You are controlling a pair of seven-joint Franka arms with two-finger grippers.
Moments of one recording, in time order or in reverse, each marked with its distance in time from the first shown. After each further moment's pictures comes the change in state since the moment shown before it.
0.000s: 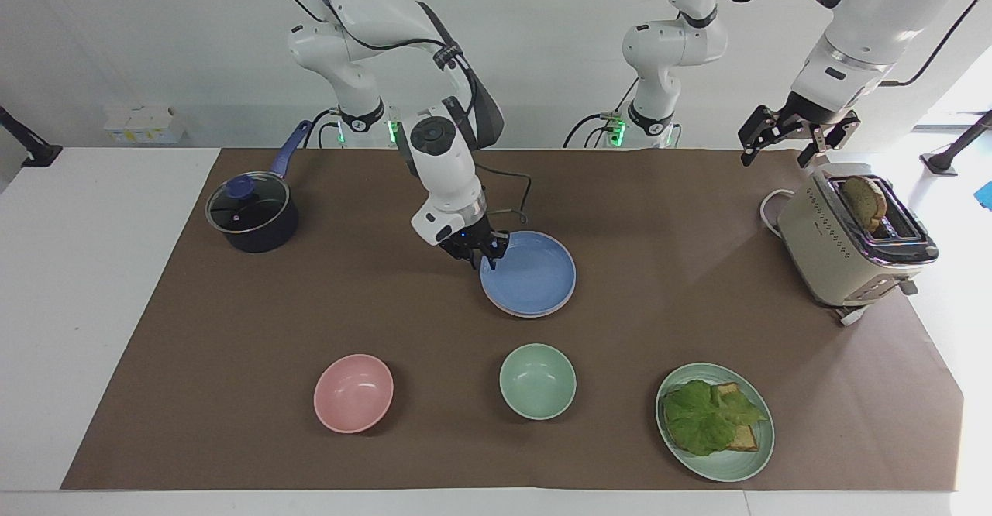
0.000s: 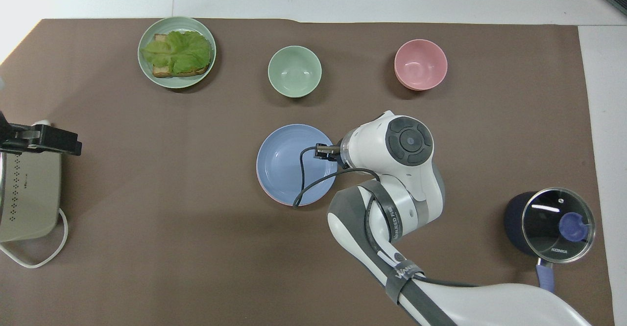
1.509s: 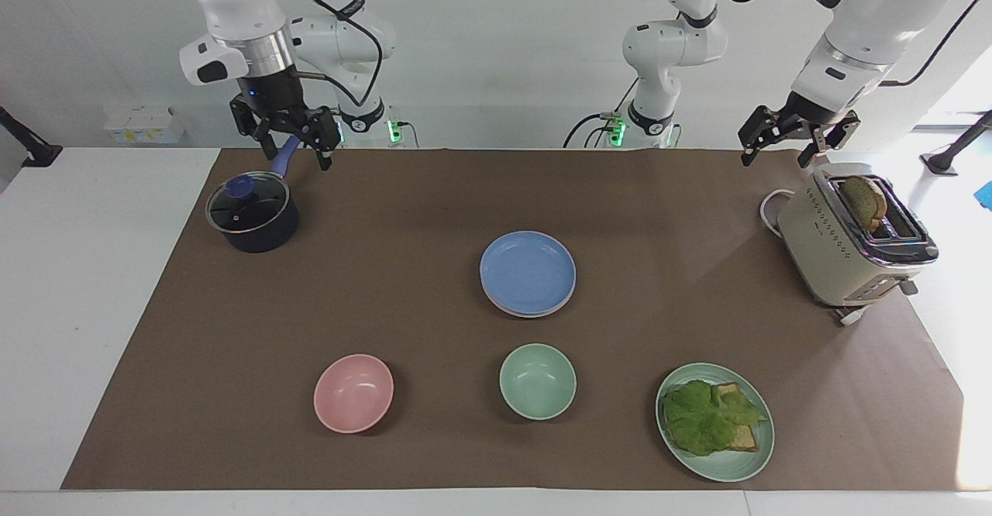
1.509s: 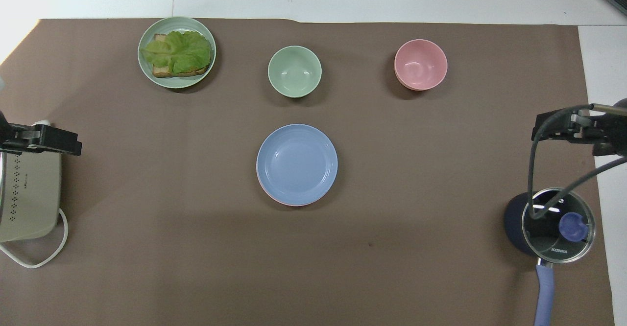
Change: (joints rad) left arm 0.000 0.000 0.000 0.000 0.000 0.000 0.000; right arm -0.430 -0.313 -0.011 0.392 -0.204 -0.852 -0.208
